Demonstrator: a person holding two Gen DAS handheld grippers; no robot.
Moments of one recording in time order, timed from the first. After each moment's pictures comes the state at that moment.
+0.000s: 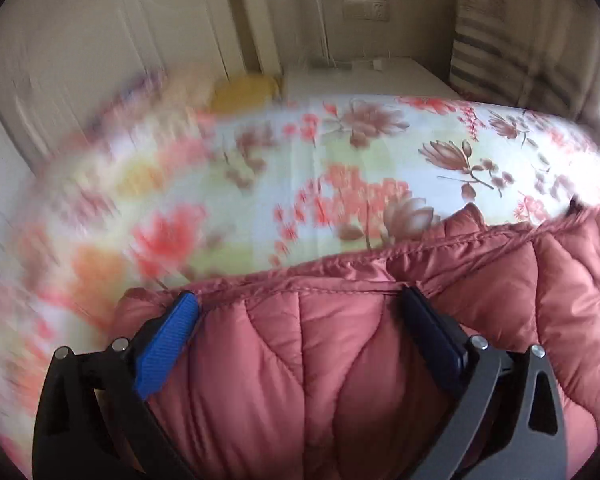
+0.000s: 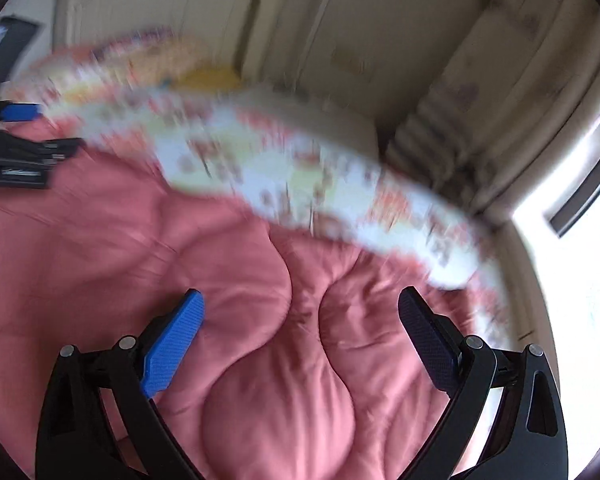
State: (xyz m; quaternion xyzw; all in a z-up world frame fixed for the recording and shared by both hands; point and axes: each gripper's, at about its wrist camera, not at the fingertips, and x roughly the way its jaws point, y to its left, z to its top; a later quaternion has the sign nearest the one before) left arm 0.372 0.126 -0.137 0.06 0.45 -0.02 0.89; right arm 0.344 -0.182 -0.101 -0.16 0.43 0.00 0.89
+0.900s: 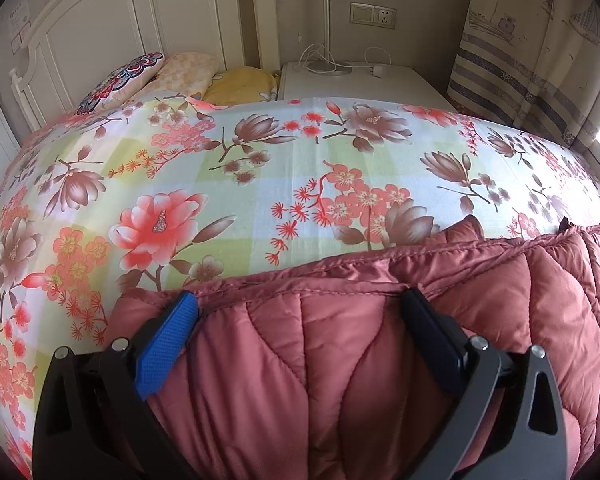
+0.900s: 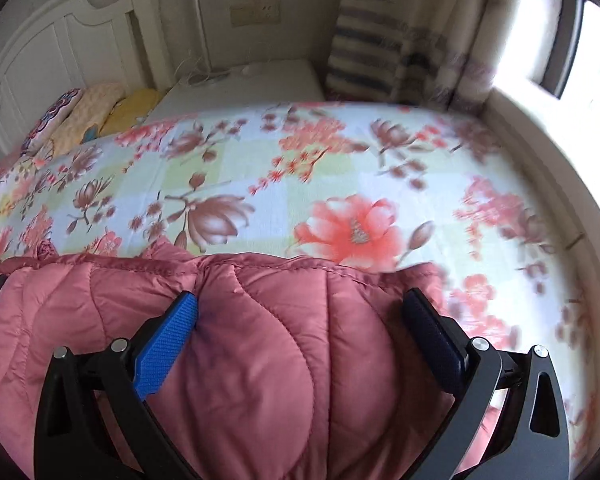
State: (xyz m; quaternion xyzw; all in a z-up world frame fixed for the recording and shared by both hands) left arm 0.372 0.132 -0.139 0.03 0.45 -0.03 0.89; right arm 0.385 -0.288 -0.118 0.04 0.45 -0.08 0.89
